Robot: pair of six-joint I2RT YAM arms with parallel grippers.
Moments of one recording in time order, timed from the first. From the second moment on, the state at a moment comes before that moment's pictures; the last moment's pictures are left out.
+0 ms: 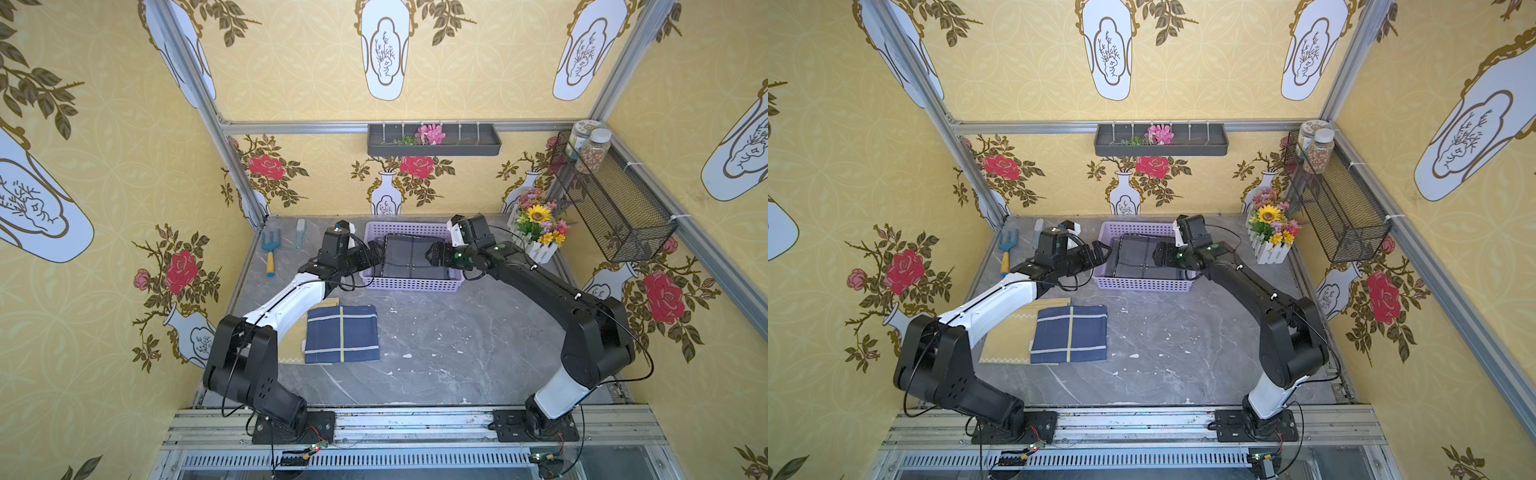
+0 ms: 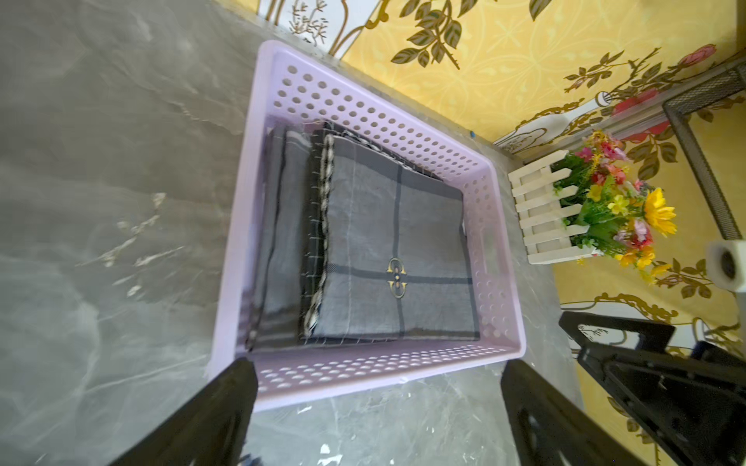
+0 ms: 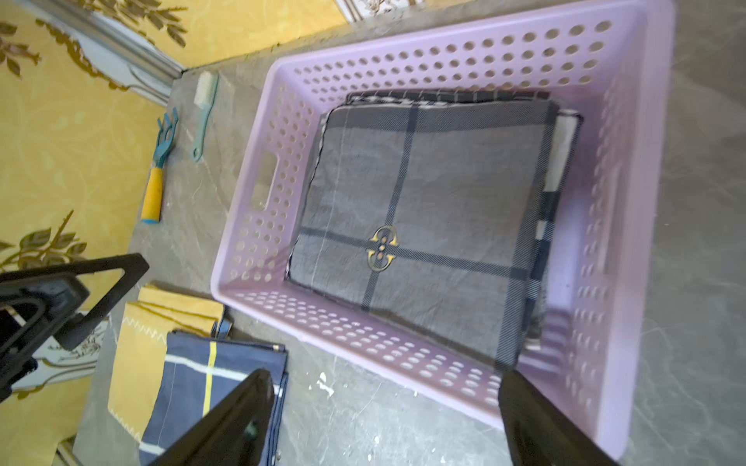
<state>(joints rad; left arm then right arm) -0.35 1.49 1.02 -0.16 0.20 -0.64 0.44 1.64 1.32 -0.47 -0.18 0.43</state>
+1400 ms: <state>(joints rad) -0.43 1.22 0.44 -0.16 -0.08 -0.91 0.50 1.10 0.85 -0.37 0.03 0.52</state>
